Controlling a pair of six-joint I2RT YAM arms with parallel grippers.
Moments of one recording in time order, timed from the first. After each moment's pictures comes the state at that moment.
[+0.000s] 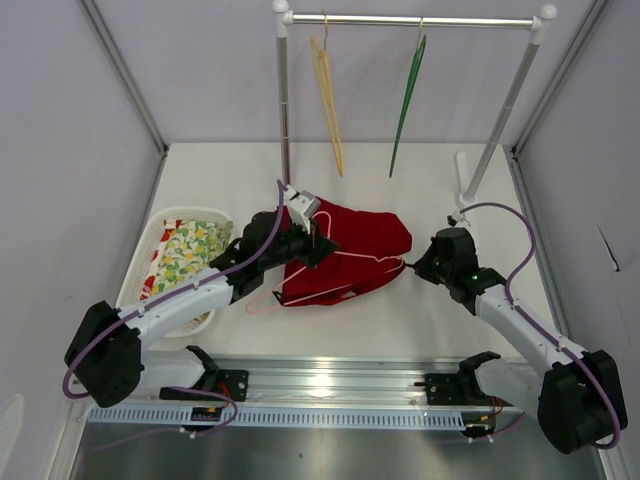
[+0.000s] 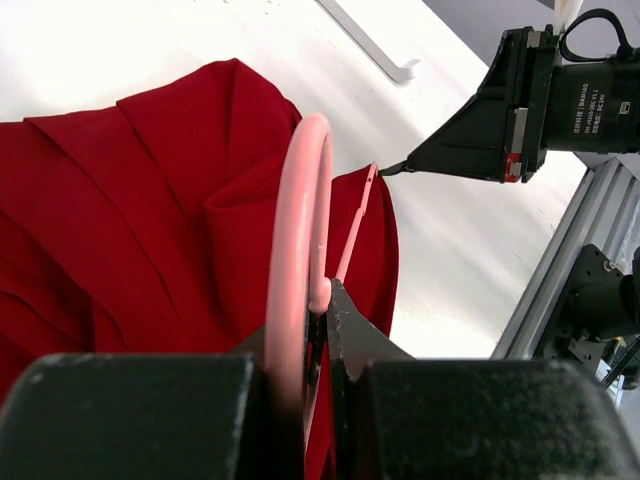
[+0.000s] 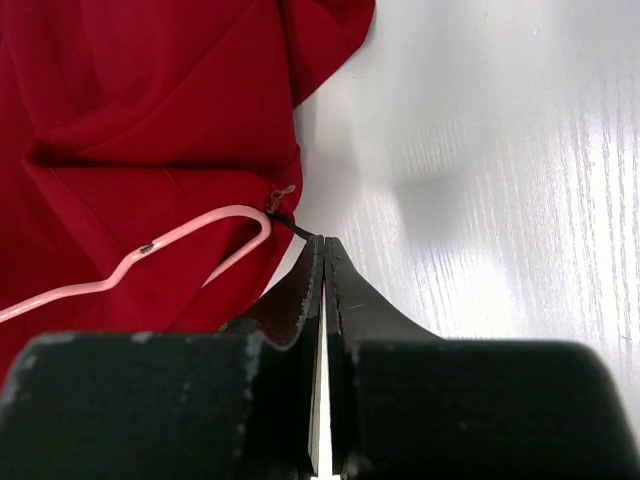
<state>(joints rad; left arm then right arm) -0.70 1.24 0.76 0.19 0.26 -0.31 0.35 1.06 0.60 -0.27 0.11 0.69</state>
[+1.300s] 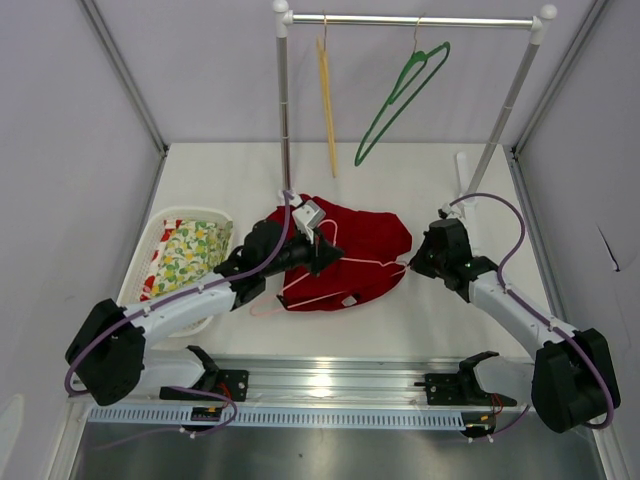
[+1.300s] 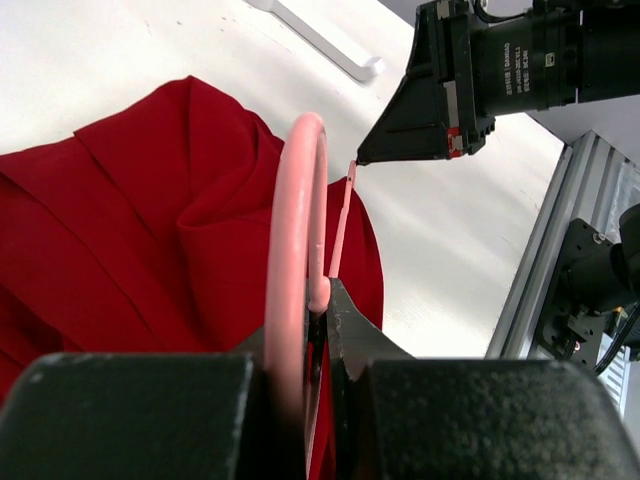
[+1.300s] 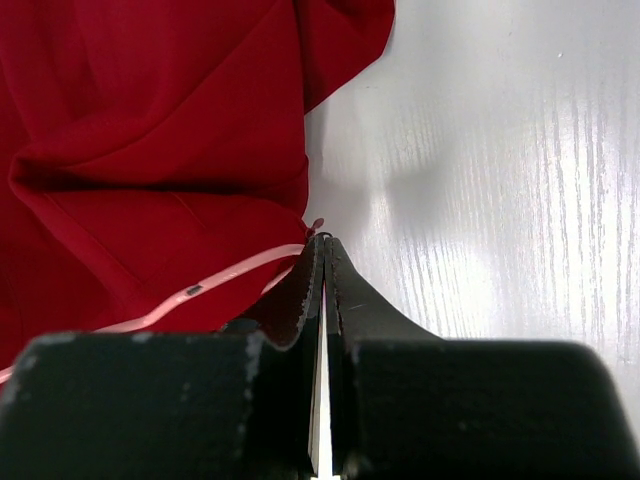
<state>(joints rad) -0.73 1.24 0.69 0.33 0.32 -0.26 0.36 1.17 0.68 -0.28 0.09 0.64</state>
